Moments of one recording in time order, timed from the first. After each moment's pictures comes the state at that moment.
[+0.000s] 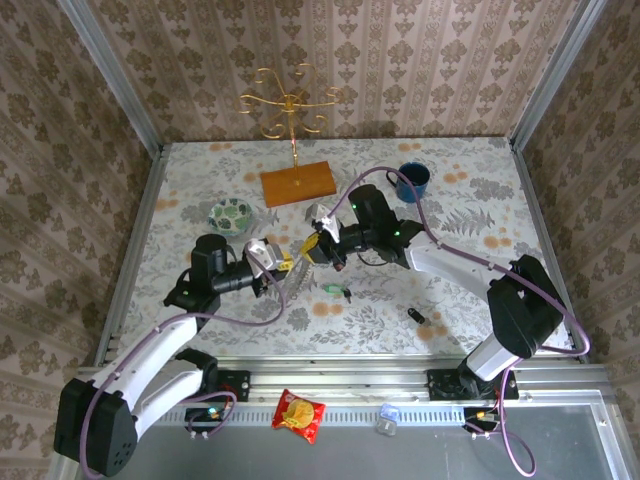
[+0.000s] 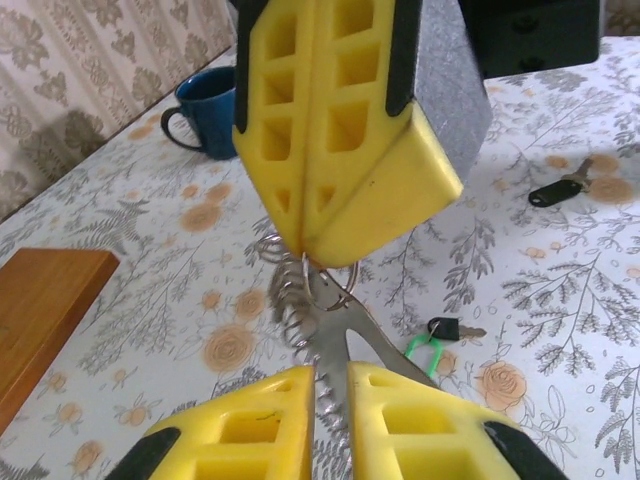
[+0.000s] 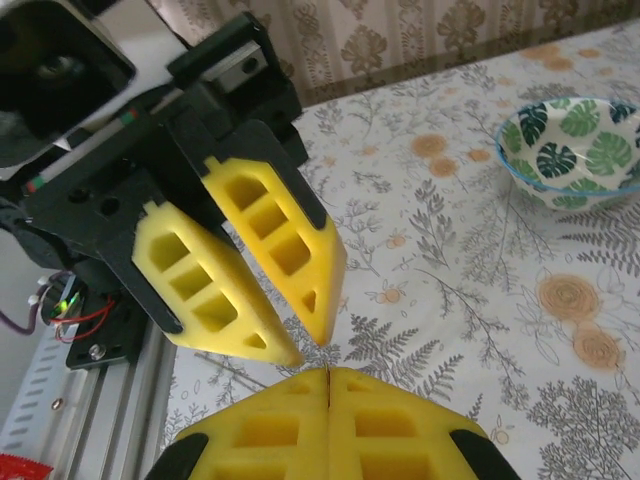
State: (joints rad) left arm -0.42 0.88 0.45 0.03 0.71 0.46; right arm 0.66 1.58 1.09 -0.06 -0.76 -0.21
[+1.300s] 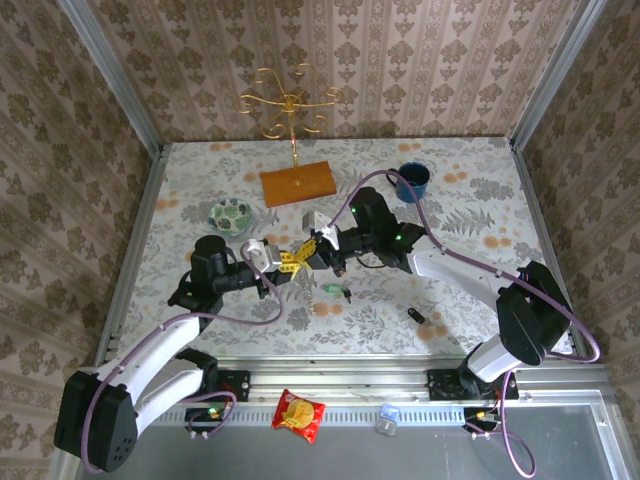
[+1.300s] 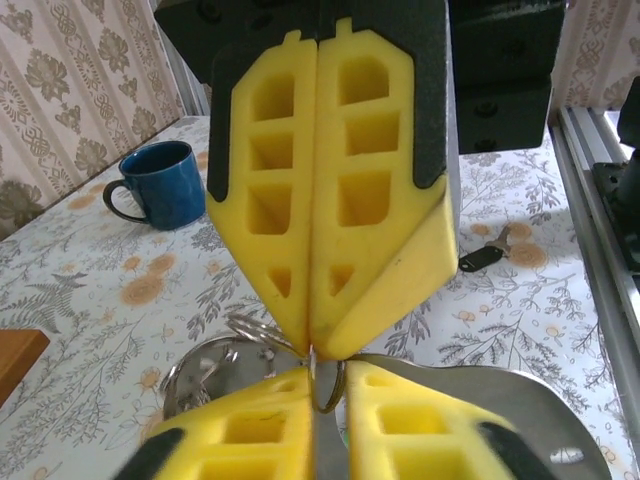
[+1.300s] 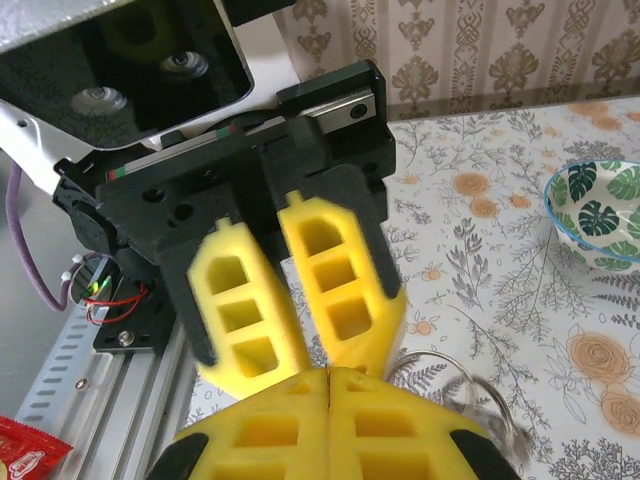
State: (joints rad) left arm -0.43 0.91 0.42 0.21 0.87 0.34; right arm 0.70 1.54 1.09 -0.07 -0.80 -0.30
